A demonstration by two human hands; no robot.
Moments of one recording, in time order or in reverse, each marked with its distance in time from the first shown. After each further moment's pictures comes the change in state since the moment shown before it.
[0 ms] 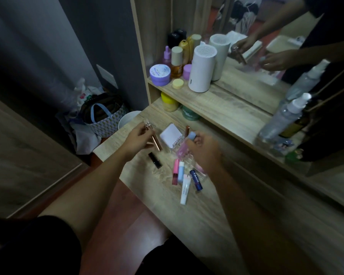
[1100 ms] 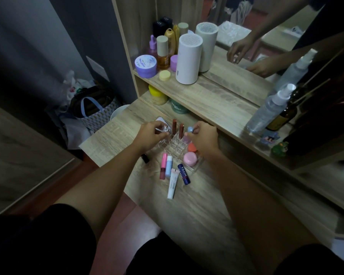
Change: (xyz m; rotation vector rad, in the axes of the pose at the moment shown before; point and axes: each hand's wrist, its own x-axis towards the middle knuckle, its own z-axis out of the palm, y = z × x) left_hand 0.010 0.007 0.071 0.544 0.010 0.261; right_hand 0.043 0.036 -0.016 -0.050 -0.004 0.100
